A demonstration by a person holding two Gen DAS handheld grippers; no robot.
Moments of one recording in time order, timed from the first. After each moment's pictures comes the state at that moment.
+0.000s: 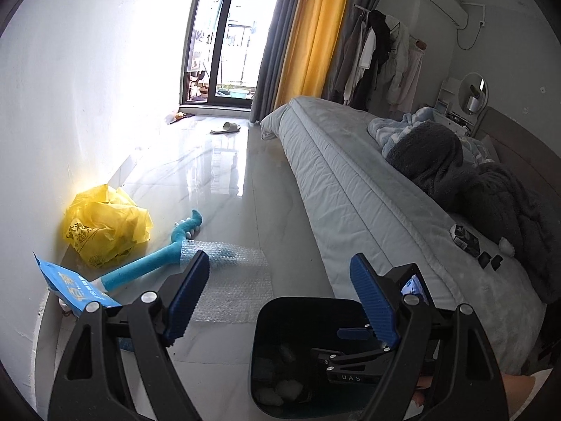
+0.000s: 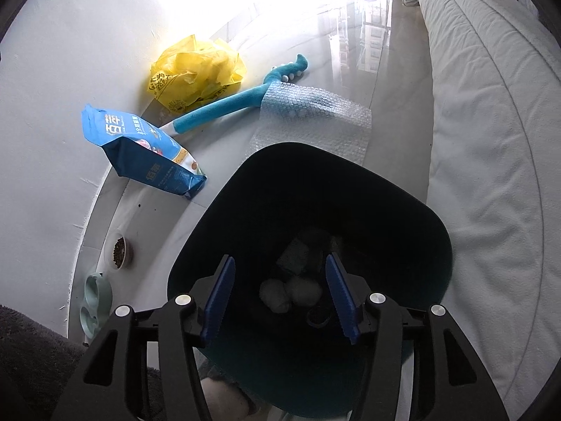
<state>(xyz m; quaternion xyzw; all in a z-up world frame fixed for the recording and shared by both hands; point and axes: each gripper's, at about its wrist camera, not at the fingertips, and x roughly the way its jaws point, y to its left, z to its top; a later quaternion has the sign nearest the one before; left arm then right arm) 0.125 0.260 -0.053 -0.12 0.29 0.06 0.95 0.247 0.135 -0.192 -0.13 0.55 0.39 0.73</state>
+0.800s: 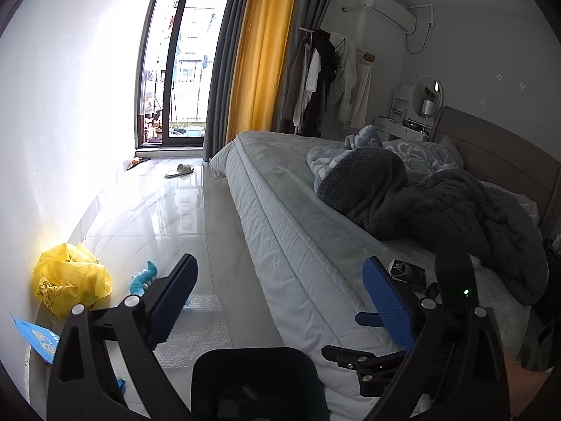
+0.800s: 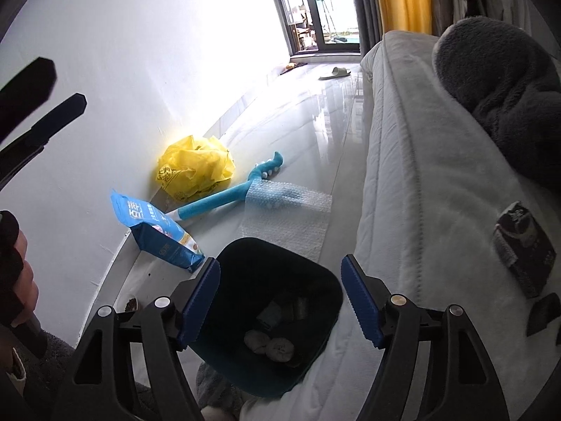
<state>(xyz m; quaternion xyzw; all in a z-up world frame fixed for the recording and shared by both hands) 0.174 0.161 0.000 -0.06 0.22 -0.01 0.97 0.272 0.006 -0.071 -0.04 0.41 0.39 0.82</state>
